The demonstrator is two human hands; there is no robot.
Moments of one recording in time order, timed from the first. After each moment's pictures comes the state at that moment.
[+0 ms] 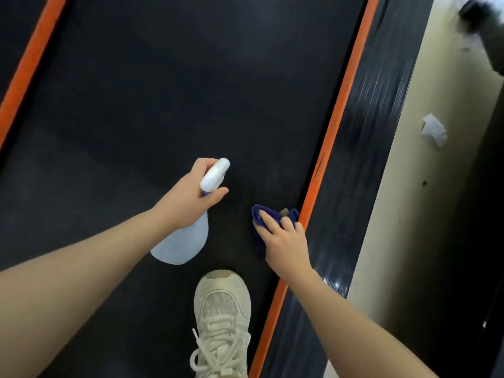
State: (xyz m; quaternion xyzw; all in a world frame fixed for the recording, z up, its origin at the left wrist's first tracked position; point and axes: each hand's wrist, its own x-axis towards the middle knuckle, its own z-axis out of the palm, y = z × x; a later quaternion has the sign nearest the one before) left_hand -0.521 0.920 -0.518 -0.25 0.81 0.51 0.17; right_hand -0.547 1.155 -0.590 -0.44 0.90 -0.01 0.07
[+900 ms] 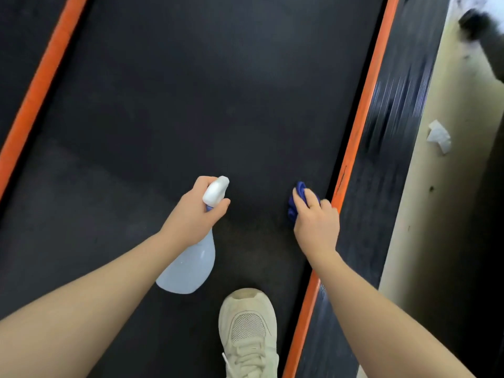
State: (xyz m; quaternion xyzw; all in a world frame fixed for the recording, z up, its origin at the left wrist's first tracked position) left_hand -0.503 0.887 -0.543 -0.30 0.78 0.53 0.13; right_hand -0.601 1.113 -0.600 -0.29 0.96 0.02 -0.03
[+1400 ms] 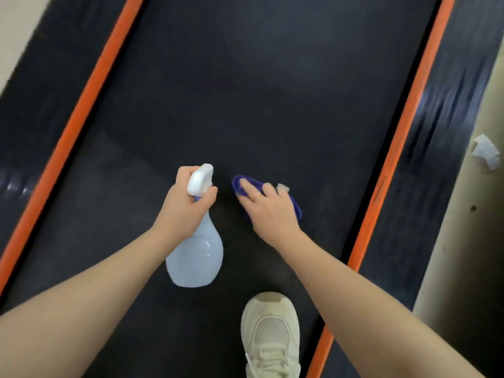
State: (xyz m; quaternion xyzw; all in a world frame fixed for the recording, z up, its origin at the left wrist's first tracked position) left_hand -0.476 0.846 -0.538 -0.40 0.75 0.52 0.03; right_hand -0.570 0.993 -0.586 -0.51 0.85 0.03 0.12
